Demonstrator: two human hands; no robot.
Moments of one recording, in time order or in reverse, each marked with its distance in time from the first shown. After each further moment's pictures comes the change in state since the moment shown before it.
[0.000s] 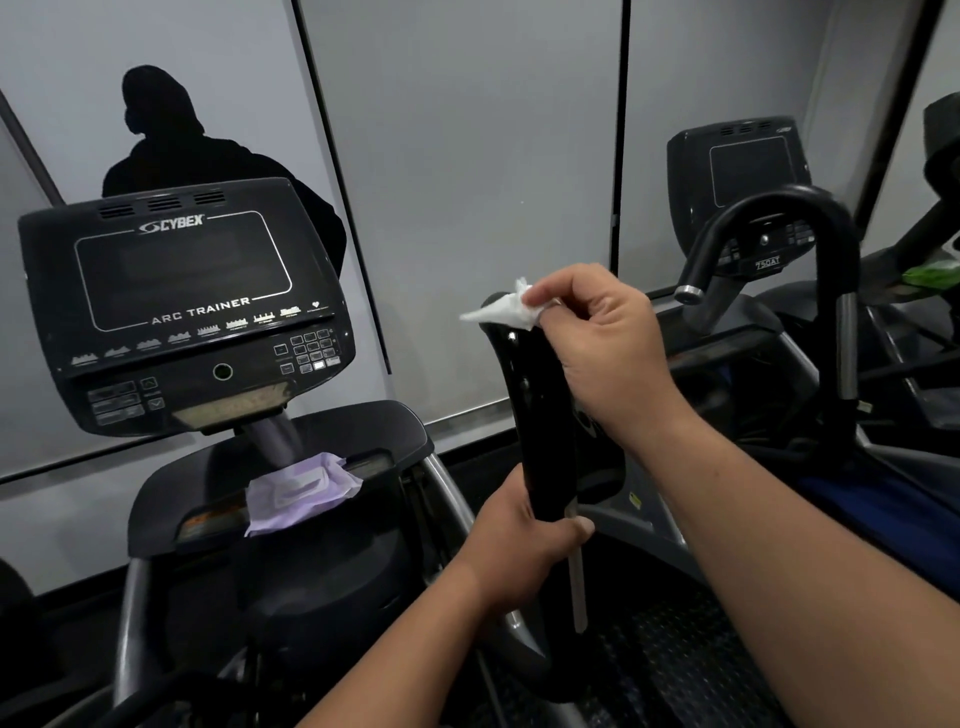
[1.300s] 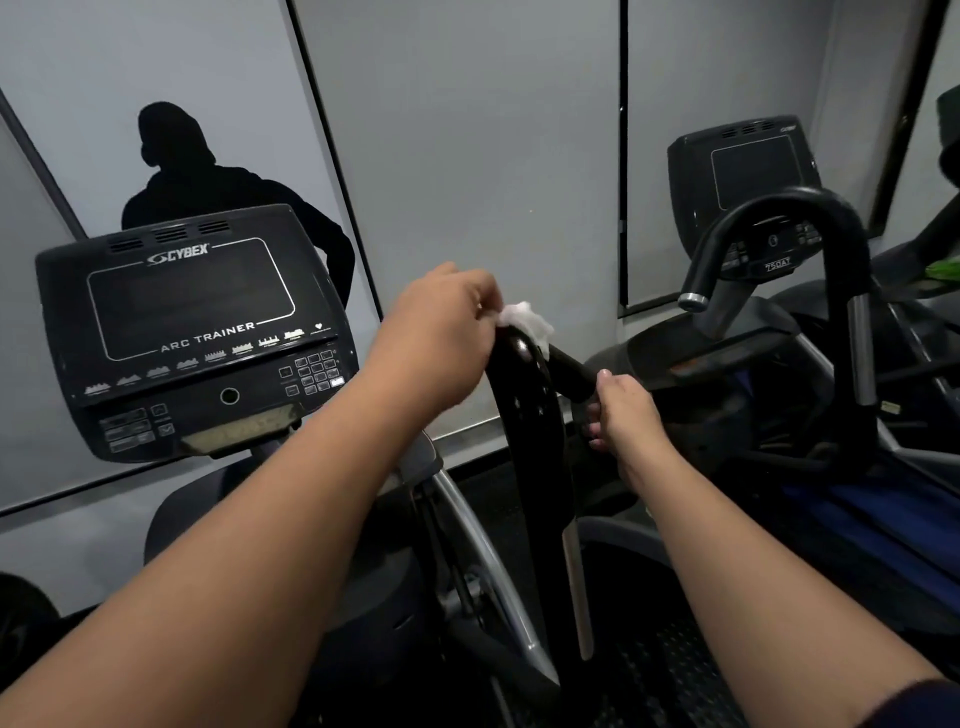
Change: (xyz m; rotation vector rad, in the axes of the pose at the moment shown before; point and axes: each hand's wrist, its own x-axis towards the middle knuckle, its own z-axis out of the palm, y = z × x) left_hand 0.057 0.137 -0.087 0.837 0.433 0.346; right_hand 0.001 0.136 -0.015 0.045 0.121 0.720
